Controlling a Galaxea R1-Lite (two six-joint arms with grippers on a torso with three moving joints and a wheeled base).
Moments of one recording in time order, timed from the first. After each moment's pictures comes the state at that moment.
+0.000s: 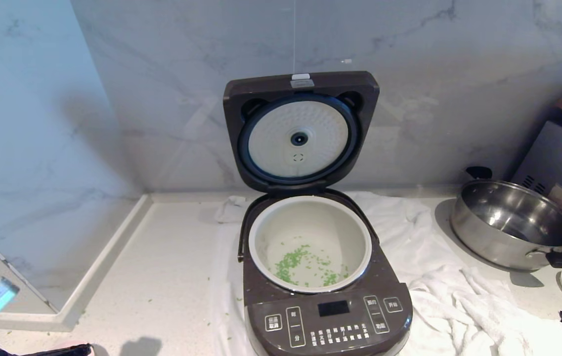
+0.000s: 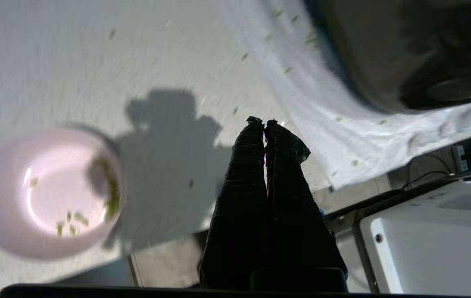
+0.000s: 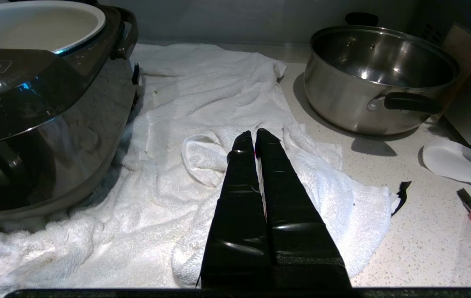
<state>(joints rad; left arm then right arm) 0.21 0.96 -0.40 0.23 -0.57 0.19 0.00 0.00 0.00 0.00 0.03 -0.06</state>
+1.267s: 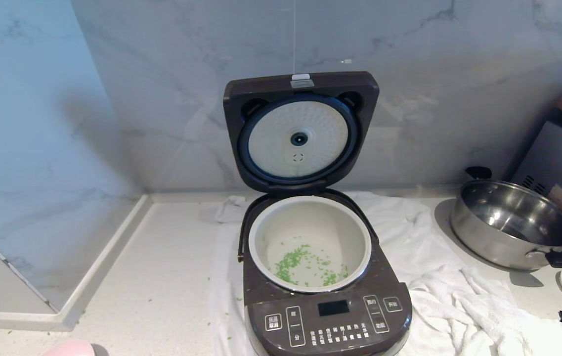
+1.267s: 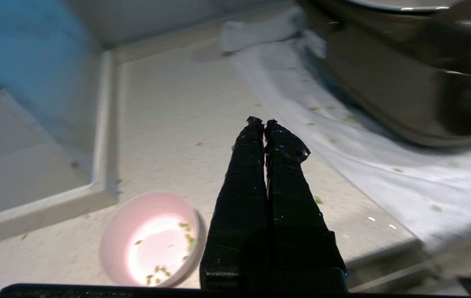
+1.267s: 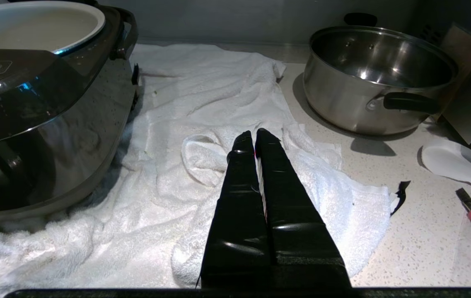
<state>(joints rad) 0.00 0.06 -0.18 0.20 -0.31 0.20 0.00 0.00 0.00 0.00 0.03 -0.06</state>
